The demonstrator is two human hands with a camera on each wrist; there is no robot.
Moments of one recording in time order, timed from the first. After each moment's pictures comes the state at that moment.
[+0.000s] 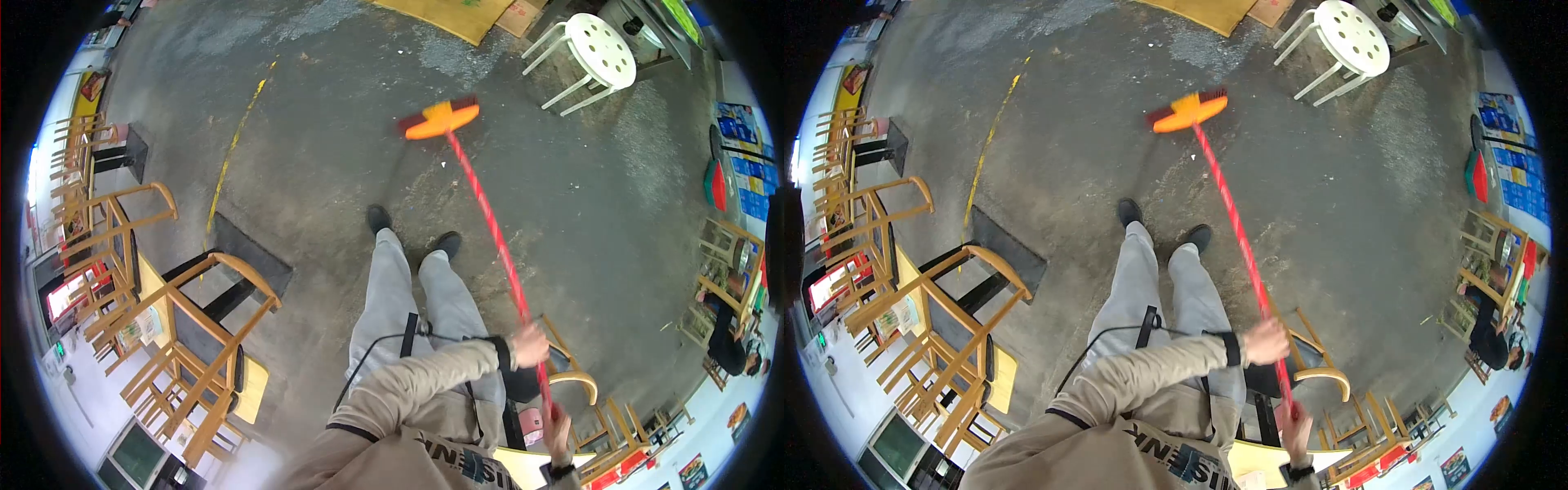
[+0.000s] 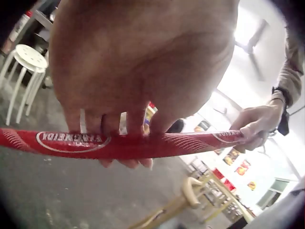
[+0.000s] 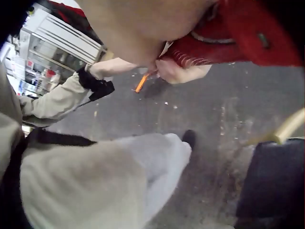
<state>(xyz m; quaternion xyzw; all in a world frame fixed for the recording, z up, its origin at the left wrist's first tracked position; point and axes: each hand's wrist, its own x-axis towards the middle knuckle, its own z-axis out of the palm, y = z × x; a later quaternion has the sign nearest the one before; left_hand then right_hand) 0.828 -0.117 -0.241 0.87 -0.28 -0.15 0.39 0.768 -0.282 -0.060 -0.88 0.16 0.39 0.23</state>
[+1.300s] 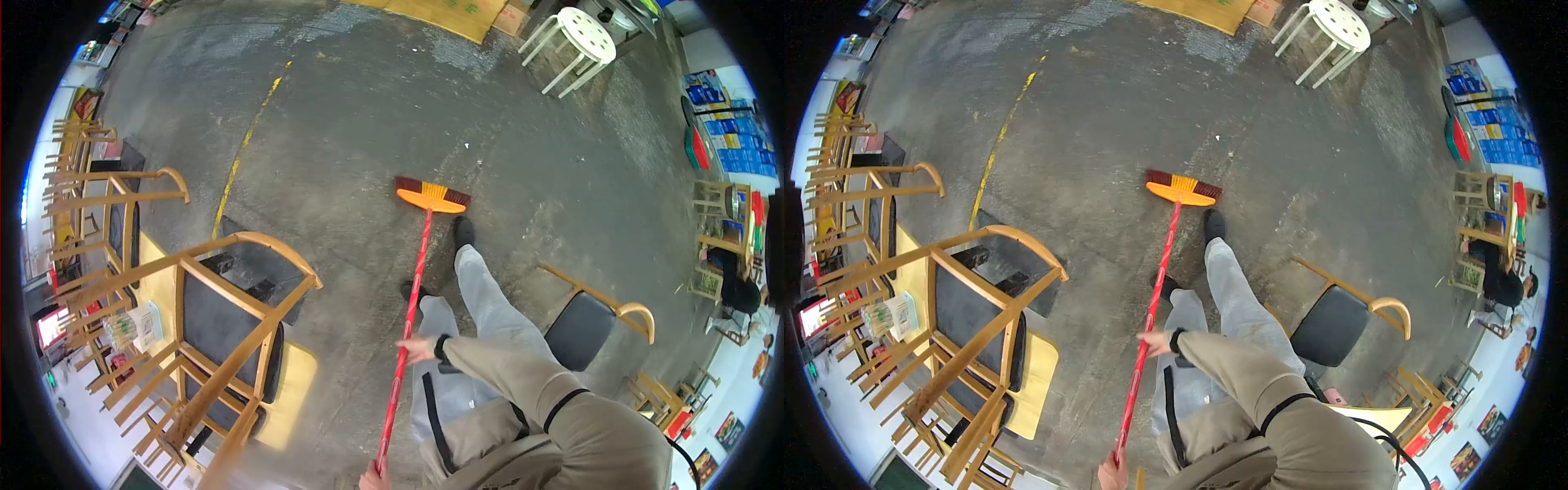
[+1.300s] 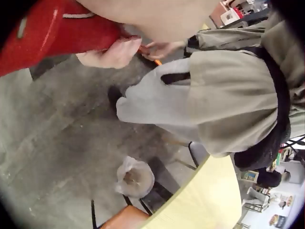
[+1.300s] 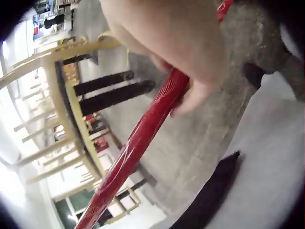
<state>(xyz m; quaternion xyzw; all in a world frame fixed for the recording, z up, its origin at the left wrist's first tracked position) 0.187 0.132 -0.027 0.63 0.57 -0.39 0.36 0.409 0.098 -0.377 -0.43 0.26 0.79 0.35</state>
